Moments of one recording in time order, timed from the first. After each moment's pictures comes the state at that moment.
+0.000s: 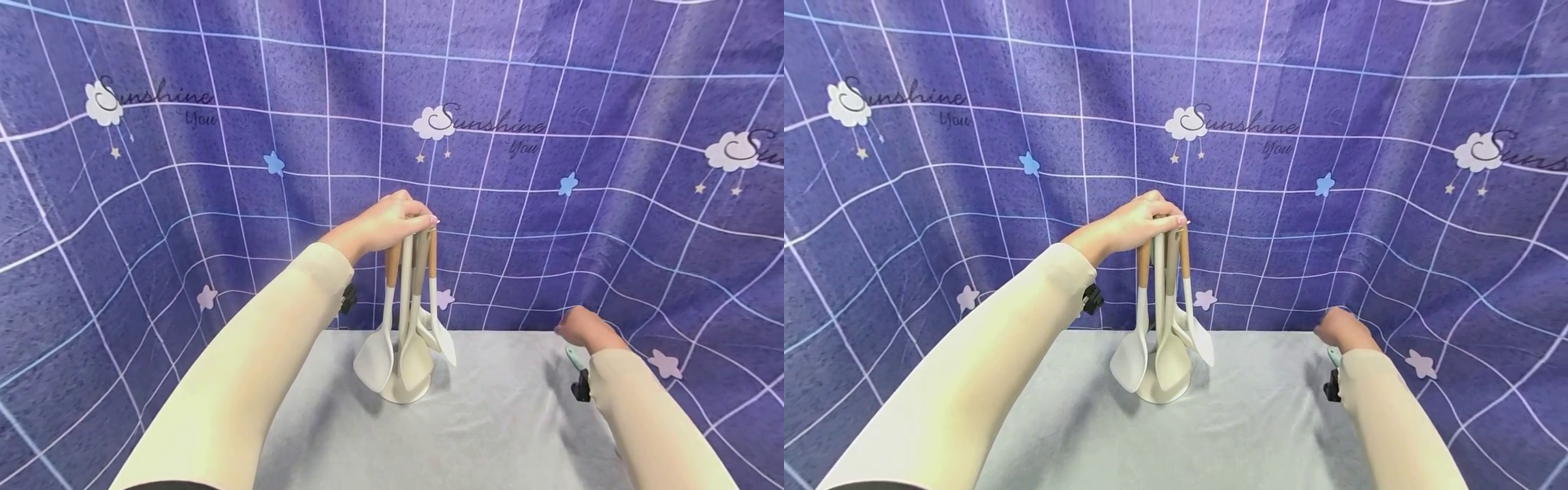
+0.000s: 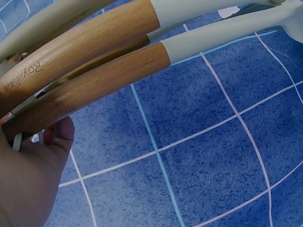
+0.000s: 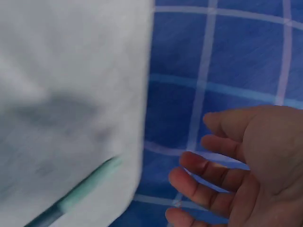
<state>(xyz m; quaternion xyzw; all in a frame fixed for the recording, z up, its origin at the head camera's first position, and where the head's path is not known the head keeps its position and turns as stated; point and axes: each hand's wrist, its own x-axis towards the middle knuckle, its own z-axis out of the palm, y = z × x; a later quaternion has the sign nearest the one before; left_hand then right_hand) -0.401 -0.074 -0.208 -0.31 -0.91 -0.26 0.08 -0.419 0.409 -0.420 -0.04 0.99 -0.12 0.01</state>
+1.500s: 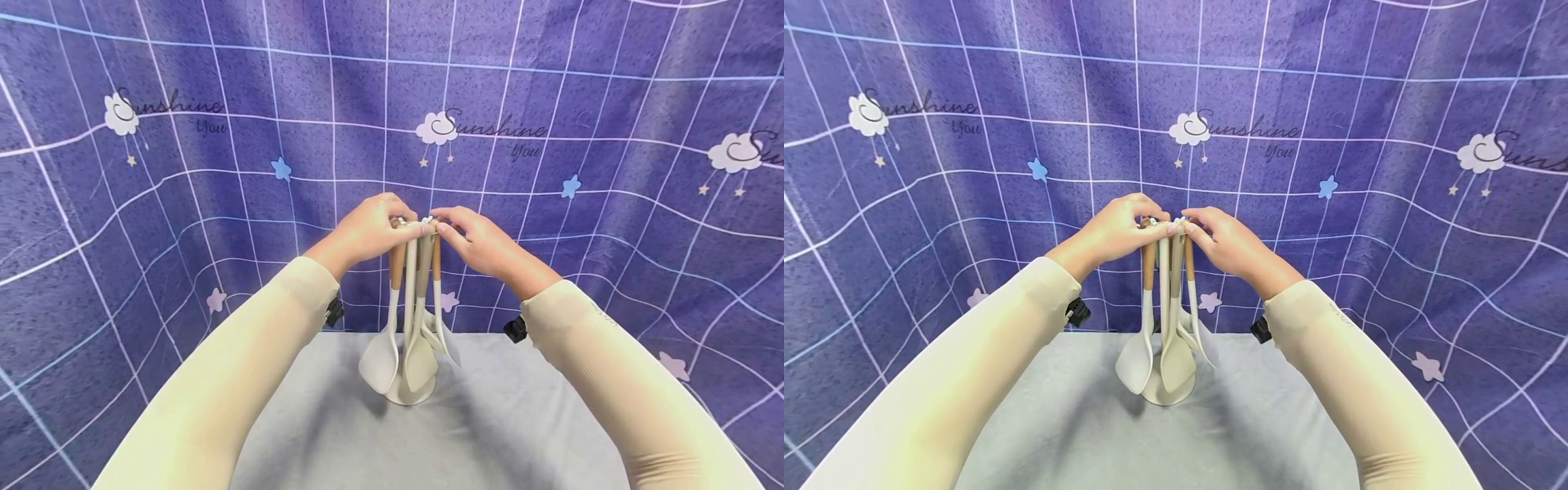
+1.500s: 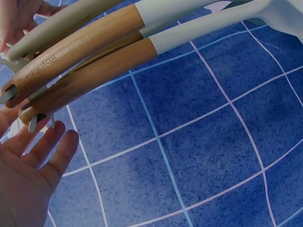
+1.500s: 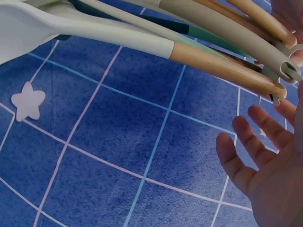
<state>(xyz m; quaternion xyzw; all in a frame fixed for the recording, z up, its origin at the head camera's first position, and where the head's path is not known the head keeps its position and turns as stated) -0.373 -0.095 -0.209 -0.28 -0.90 -0.28 0.17 -0.382 0.172 -0.233 -0.34 0.89 -0.27 -0.16</state>
